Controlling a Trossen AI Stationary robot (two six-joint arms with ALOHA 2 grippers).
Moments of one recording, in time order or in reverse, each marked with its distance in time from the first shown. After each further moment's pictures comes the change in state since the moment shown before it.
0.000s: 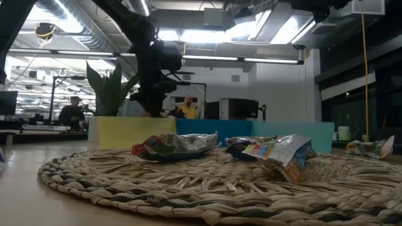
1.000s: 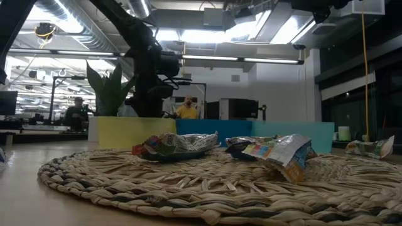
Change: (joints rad) left arm -0.006 0.000 -0.037 -0.015 0.027 -0.001; right arm 0.000 0.000 0.000 0.000 0.000 0.023
